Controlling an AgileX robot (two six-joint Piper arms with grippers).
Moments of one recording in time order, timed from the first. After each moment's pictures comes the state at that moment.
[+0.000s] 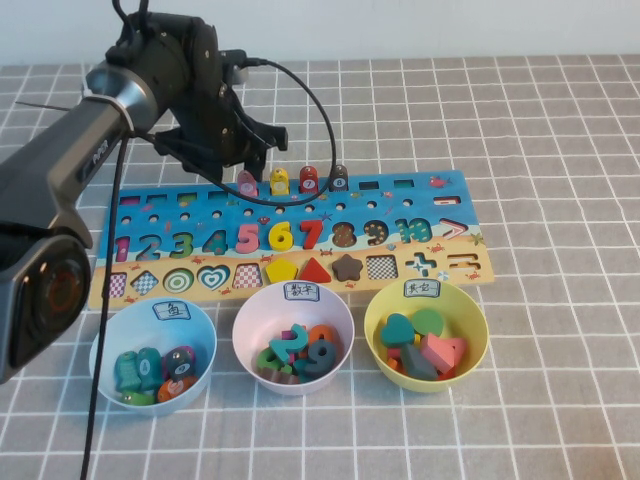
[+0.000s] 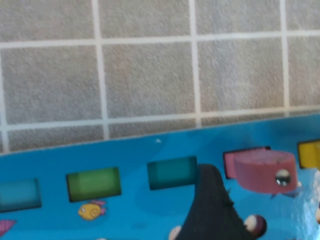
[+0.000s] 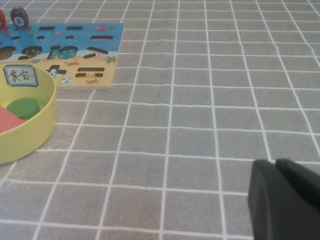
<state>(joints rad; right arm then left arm) 0.10 -0.01 0.03 0.08 0.37 0.00 -0.35 2.36 -2.22 0.01 1.08 -0.28</state>
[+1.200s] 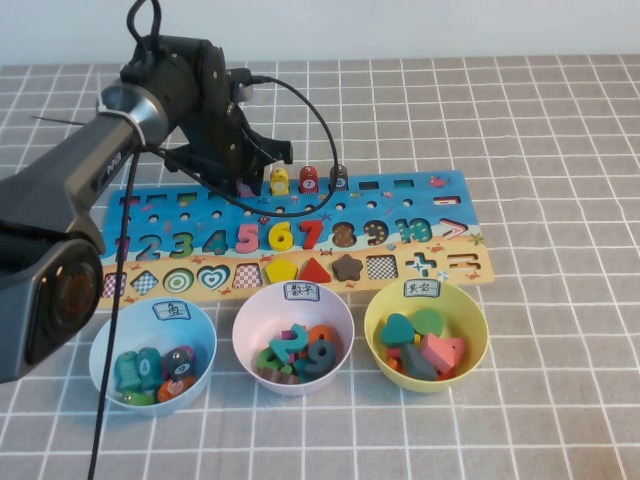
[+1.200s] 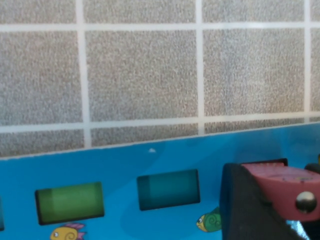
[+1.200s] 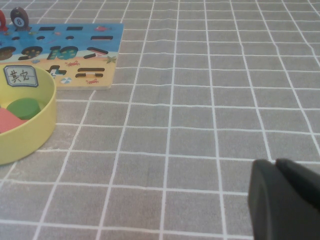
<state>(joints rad) 0.10 -0.01 0.03 0.08 0.37 0.00 -0.35 2.42 -2.22 -0.01 1.05 -0.30</state>
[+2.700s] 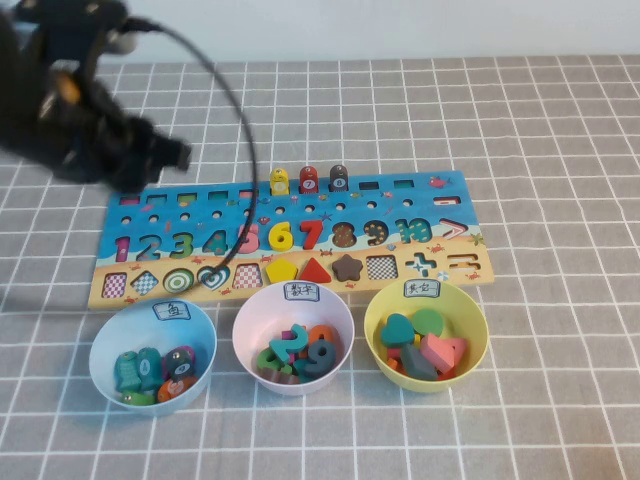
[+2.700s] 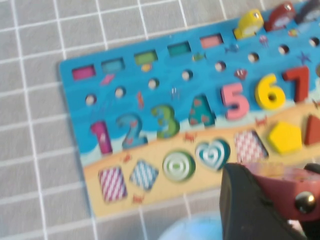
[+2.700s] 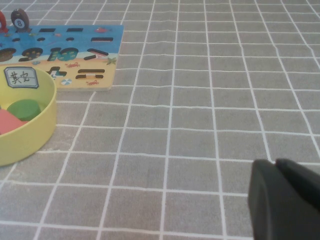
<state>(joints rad) 0.10 -0.01 0.03 0.08 0.37 0.00 -0.35 1.48 -1.34 0.07 0.84 -0.15</state>
